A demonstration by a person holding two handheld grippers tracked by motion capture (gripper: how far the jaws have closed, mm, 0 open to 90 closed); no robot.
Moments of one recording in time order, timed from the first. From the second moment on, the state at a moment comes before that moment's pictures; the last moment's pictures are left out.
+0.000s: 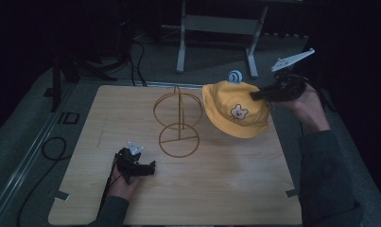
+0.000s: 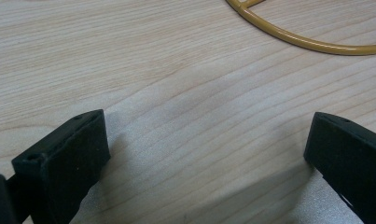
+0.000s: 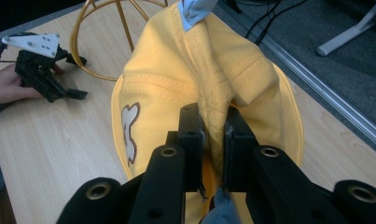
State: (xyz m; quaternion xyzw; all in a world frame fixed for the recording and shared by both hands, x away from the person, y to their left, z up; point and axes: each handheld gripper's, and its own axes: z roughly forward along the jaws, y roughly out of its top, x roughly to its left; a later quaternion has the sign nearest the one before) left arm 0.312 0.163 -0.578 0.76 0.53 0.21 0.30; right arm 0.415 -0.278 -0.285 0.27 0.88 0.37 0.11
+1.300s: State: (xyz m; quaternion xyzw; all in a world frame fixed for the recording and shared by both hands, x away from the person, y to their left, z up) left arm 0.312 0.162 -0.578 0.76 0.53 0.21 0.30; right arm 0.428 -0.230 -0.256 0.23 0.88 0.40 0.11
